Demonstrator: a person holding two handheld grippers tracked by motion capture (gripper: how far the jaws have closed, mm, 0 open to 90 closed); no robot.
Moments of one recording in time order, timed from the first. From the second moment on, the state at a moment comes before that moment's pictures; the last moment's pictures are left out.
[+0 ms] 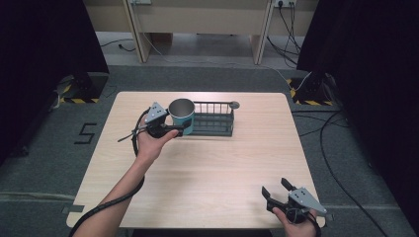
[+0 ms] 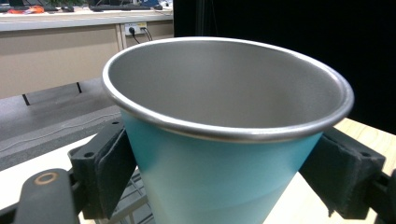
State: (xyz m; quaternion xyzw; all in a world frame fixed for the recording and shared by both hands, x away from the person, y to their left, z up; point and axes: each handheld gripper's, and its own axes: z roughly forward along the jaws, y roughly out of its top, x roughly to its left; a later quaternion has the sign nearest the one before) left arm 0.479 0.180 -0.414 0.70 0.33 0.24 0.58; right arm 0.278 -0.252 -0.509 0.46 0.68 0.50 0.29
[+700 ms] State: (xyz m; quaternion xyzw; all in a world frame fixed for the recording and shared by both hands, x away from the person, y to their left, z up) left arm 0.496 0.172 -0.408 0.70 0.33 0.24 0.58; right arm 0.279 -0.251 -0.510 0.46 0.68 0.50 0.29
